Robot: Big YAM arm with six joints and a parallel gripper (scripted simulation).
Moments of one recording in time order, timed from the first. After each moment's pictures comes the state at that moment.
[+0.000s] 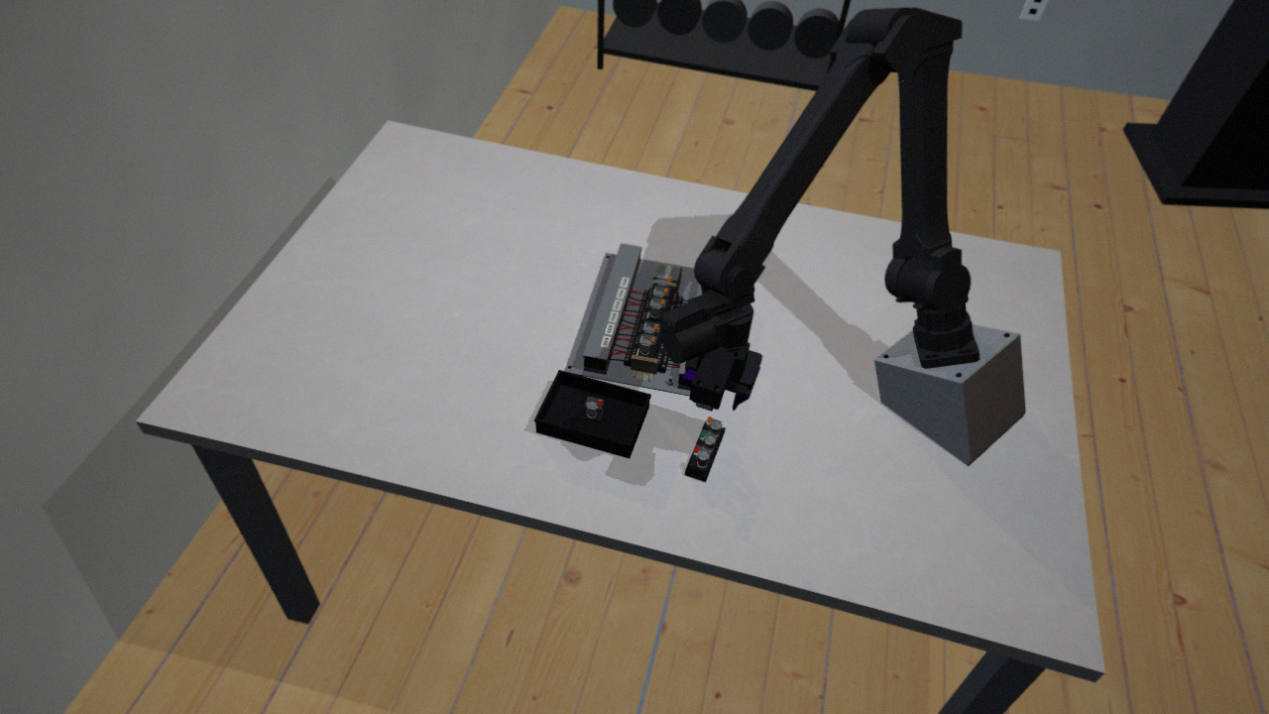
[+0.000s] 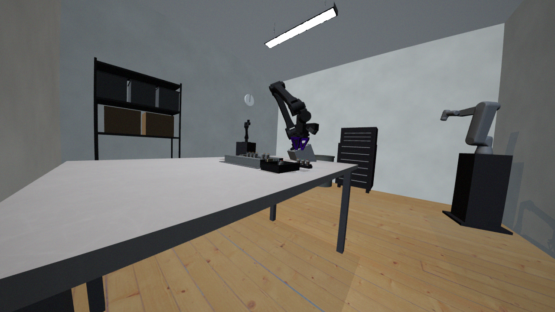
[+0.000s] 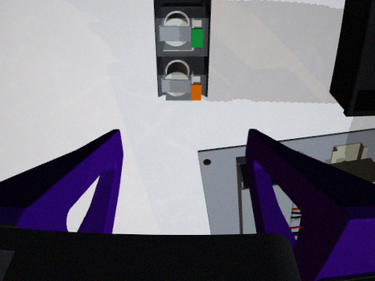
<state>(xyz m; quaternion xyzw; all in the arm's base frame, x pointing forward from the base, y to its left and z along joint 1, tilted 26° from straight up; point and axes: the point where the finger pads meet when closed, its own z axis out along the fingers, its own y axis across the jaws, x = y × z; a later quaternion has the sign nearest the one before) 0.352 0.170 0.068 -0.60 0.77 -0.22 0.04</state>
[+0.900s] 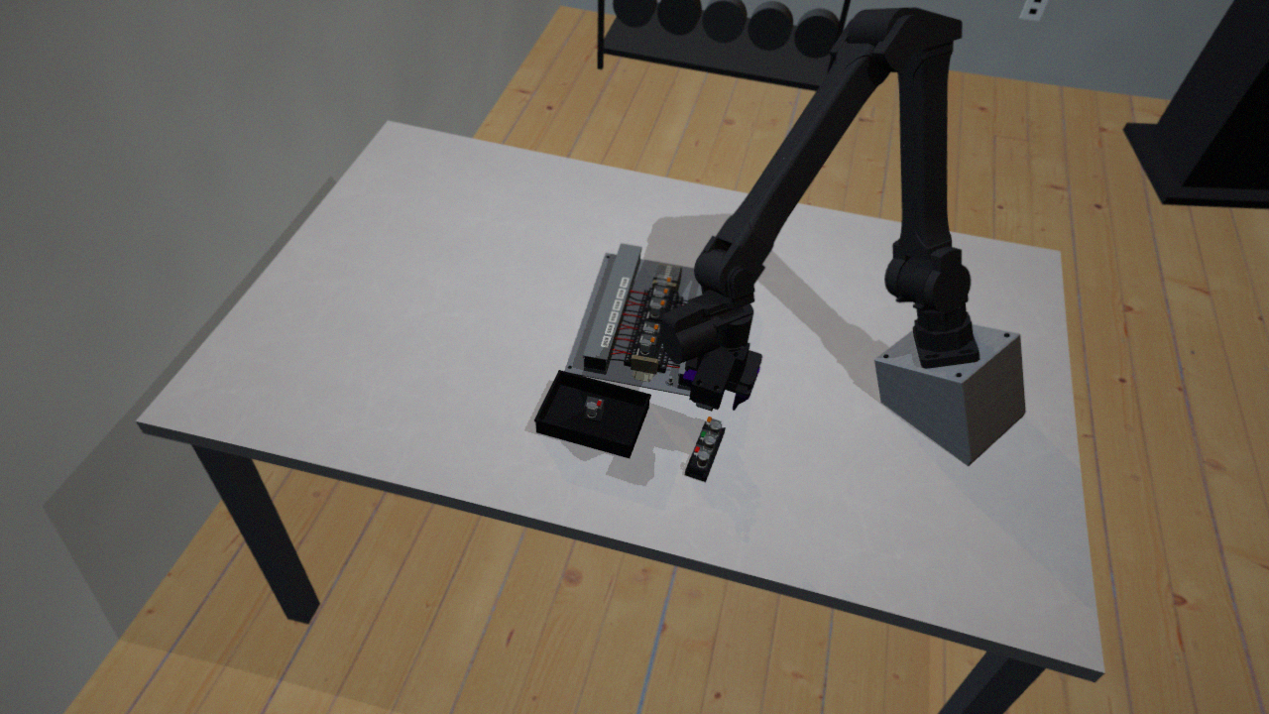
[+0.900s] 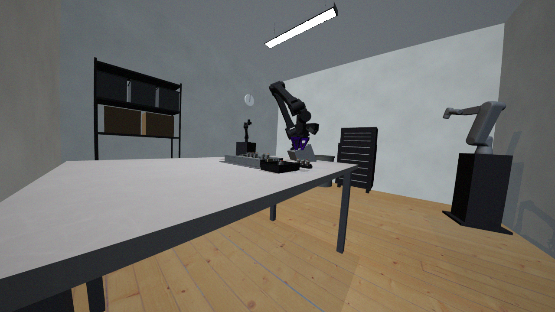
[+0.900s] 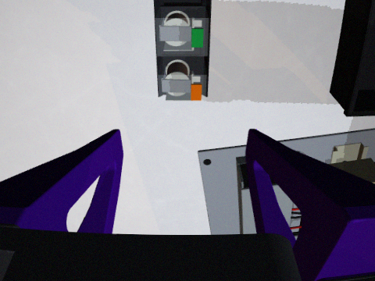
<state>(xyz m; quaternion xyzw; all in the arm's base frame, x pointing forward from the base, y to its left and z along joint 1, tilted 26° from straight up) 0.352 0.170 0.067 -0.60 0.77 -0.22 0.04</state>
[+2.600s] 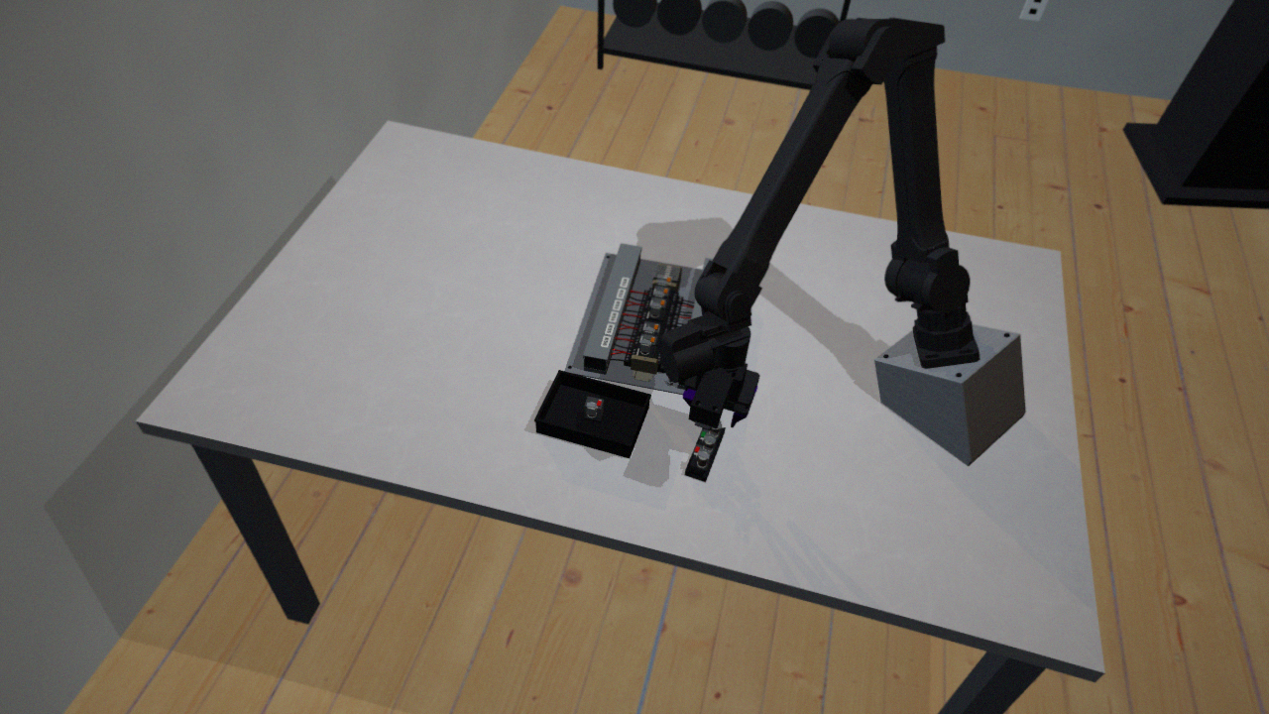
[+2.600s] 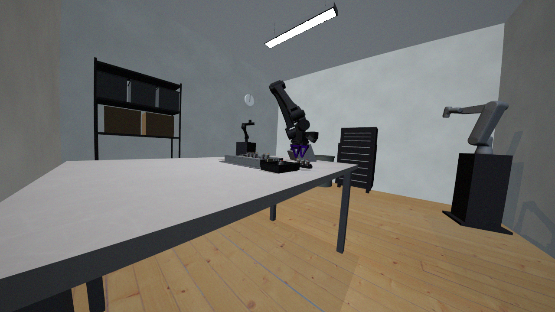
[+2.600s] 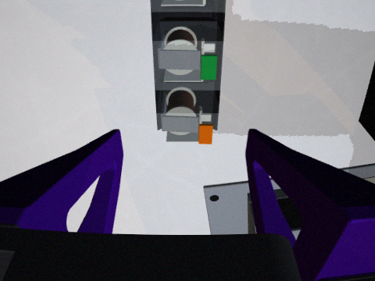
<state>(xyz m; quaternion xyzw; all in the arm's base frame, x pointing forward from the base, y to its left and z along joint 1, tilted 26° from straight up) 0.364 0.157 0.027 -0.60 0.77 -0.22 0.04</state>
